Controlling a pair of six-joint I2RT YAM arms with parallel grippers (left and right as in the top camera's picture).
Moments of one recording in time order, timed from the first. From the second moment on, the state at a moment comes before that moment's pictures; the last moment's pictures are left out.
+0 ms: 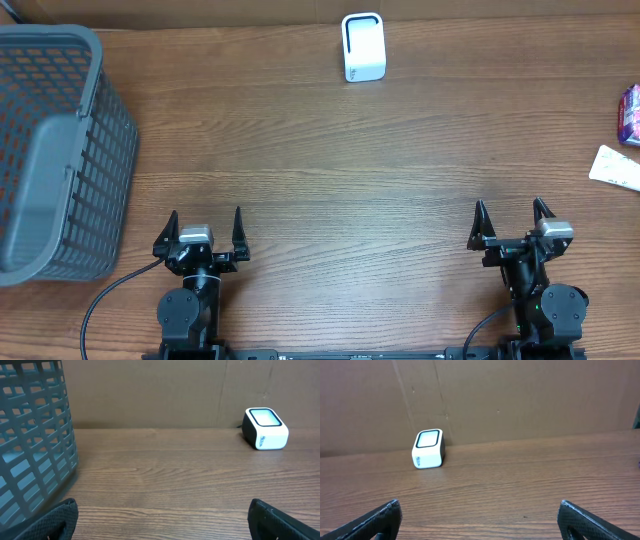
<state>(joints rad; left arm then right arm) 0.00 0.02 0.01 -0.07 -0.07 0.00 0.01 0.01 0.02 -0.03 -0.07 0.13</state>
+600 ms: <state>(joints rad) 0.00 0.02 0.01 -0.07 -0.07 0.00 0.01 0.01 0.02 -0.03 -0.06 0.12</state>
